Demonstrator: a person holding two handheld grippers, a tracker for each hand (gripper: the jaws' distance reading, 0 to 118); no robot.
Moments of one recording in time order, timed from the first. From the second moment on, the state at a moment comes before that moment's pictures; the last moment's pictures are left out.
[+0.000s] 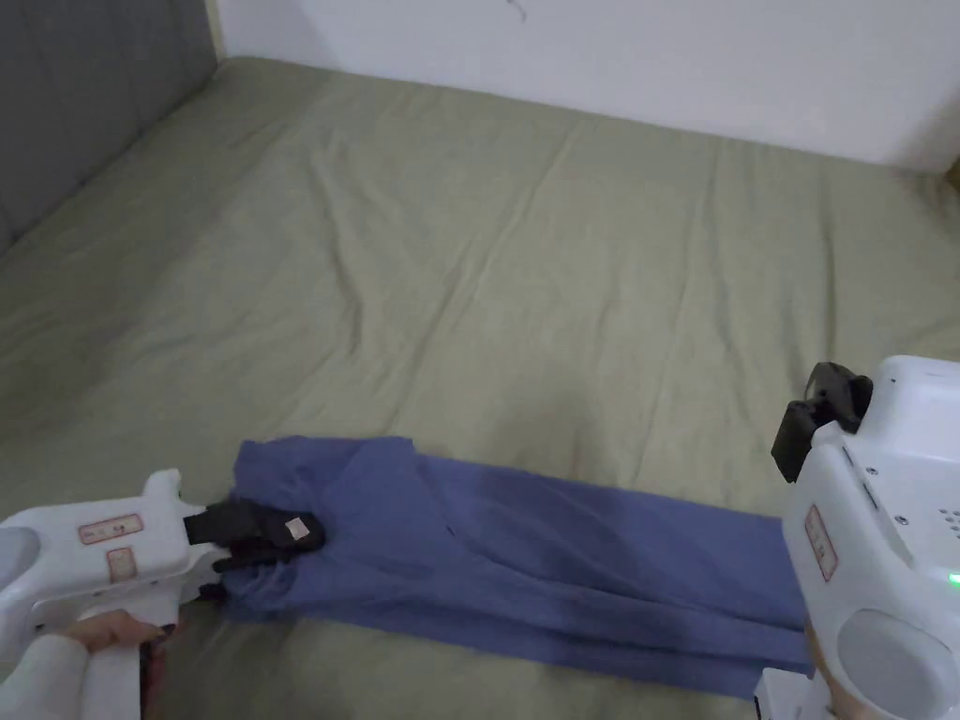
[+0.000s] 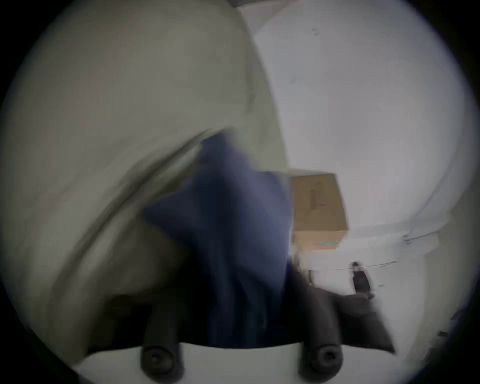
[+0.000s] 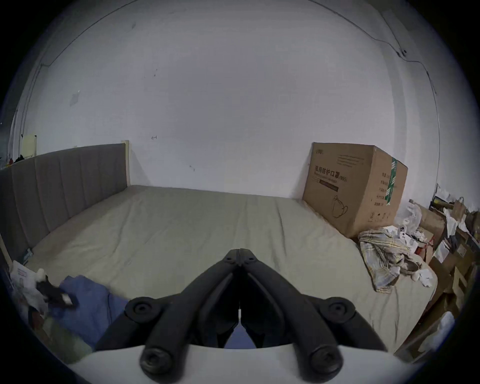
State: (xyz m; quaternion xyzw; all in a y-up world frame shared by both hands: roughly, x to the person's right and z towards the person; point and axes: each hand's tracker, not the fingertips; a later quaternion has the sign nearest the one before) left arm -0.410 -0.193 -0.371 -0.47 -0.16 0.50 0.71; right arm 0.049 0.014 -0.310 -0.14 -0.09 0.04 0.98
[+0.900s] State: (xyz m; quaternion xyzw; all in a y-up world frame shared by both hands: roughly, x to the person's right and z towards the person) left arm -0.337 -0.025 -0.370 -0.47 -0.07 0.18 0.86; right arm 0.112 0.005 -0.288 -0.20 -0.11 0.01 0.97
